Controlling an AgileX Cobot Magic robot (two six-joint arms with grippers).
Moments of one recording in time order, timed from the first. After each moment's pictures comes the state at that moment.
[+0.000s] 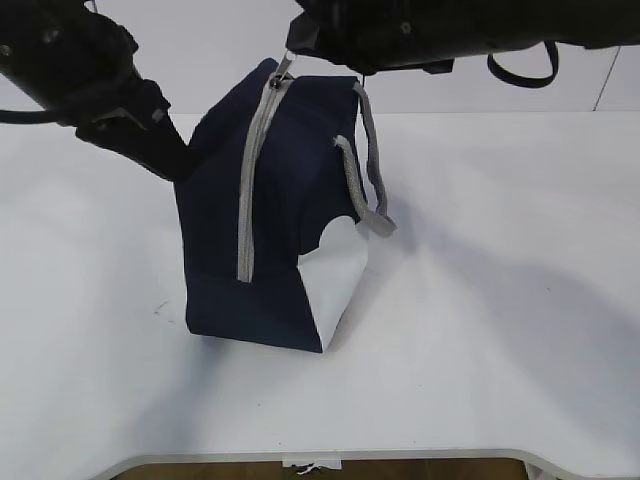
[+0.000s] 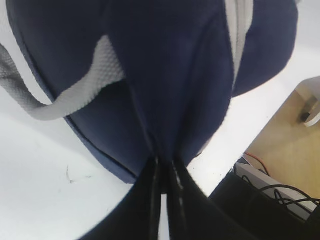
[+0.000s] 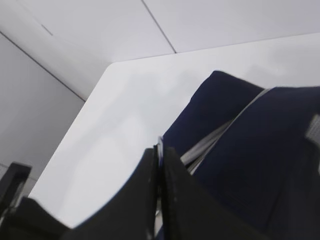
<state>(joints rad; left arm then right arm) -0.37 1.62 -1.42 -0.42 1.10 0.45 0.56 1.58 -1.29 0.15 0.18 0.39</state>
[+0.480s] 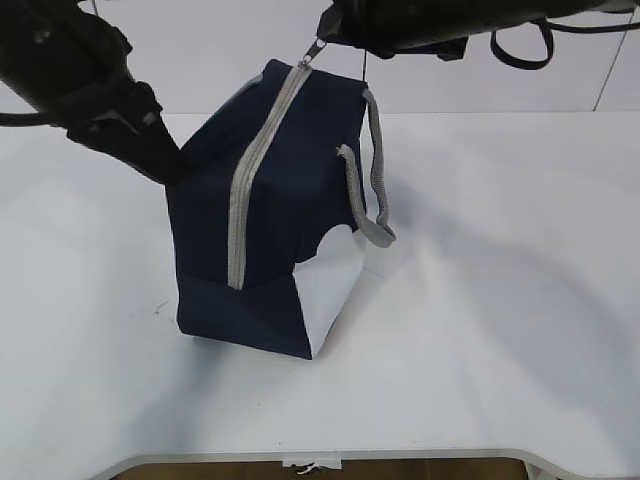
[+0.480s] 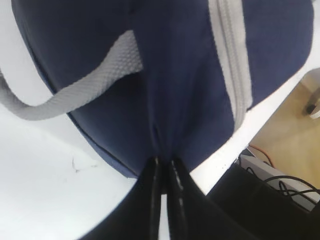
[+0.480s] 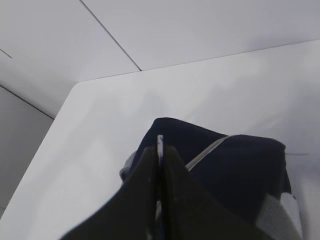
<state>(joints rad) -0.37 1.61 -1.42 -0.41 1.12 0.45 0.45 1.71 -1.43 0.15 0.23 0.39</state>
